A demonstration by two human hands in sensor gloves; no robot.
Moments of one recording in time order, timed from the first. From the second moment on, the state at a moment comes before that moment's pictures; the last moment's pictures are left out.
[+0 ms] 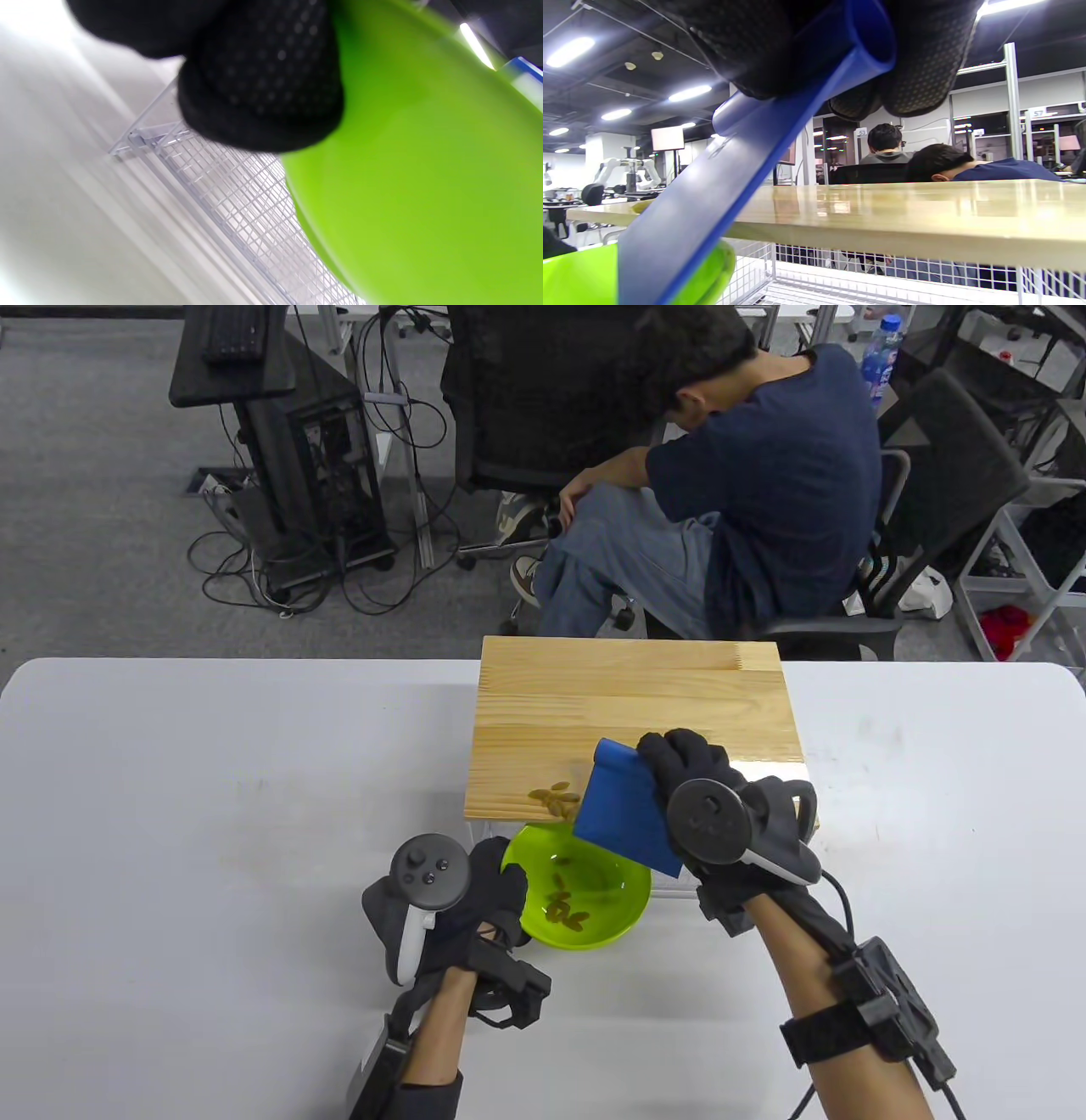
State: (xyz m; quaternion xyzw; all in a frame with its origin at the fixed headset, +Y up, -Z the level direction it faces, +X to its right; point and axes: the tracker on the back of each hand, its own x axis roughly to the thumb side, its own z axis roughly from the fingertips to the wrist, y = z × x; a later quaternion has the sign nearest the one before) left_hand -0.128 -0.686 -0.331 -0.02 0.07 0.42 0.90; right_hand 0.132 -0.576 -0.358 0.20 -0.15 0.96 0.08
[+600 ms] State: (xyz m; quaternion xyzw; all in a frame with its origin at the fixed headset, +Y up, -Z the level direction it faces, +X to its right) left_hand -0.136 -0.686 -0.329 -0.01 0.08 0.40 0.91; right_hand 0.103 -0.571 -0.411 0.08 -0.22 0.97 0.04
